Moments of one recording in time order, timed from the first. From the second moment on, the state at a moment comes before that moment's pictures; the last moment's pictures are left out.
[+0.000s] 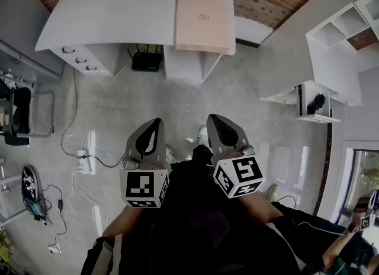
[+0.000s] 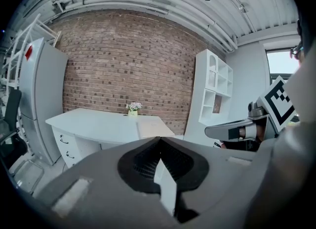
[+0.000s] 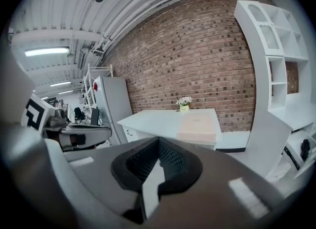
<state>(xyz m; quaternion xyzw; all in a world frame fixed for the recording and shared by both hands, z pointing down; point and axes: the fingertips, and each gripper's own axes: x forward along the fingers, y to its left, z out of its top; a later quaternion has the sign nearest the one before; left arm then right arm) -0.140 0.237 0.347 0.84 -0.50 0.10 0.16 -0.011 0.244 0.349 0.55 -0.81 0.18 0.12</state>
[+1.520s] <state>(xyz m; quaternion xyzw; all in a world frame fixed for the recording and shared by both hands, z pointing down) -0.028 0.134 0.346 0.78 -0.58 0.13 0.17 0.102 0.111 0.360 0.46 -0.86 0.21 0.11</state>
